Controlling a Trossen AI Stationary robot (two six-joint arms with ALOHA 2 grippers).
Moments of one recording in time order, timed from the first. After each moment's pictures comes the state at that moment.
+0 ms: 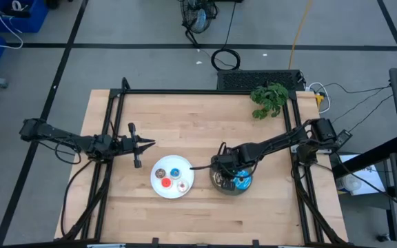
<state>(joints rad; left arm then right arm) -0.21 0.43 0.01 0.39 -0.41 0.25 0.20 1.77 1.12 -0.60 -0.05 0.38</state>
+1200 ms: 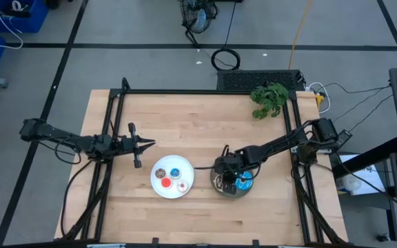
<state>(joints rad) -0.21 0.43 0.01 0.39 -0.41 0.25 0.20 1.77 0.95 -0.36 -0.13 0.44</state>
